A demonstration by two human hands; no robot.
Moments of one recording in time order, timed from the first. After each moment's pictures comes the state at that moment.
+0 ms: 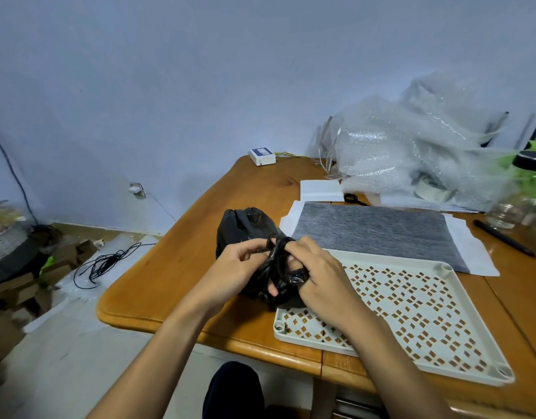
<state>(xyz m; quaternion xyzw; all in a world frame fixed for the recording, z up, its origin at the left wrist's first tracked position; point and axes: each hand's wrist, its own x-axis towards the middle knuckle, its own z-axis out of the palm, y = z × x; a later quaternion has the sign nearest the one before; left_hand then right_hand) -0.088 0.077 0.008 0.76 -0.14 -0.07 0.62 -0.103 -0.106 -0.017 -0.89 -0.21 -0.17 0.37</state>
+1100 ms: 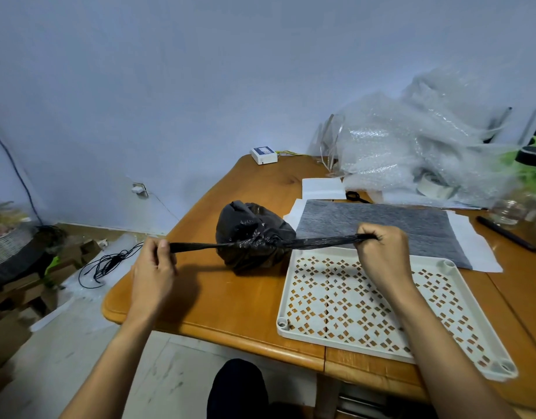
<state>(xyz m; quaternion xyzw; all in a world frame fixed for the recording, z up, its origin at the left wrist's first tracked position) -0.054 0.194 -0.050 0.85 0.09 0.30 0.43 -0.083 -0.168 -0.004 -0.81 0.01 -0.27 0.53</state>
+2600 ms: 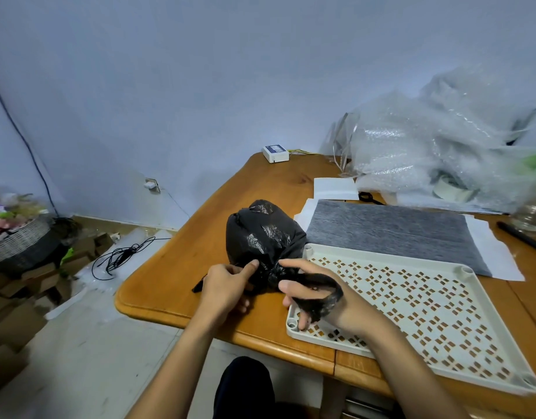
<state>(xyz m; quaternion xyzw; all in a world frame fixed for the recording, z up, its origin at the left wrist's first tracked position) -0.068 0.104 -0.052 0.82 0.15 0.01 0.55 -0.112 -0.109 -0.026 -0.77 -0.16 0.16 0.60</state>
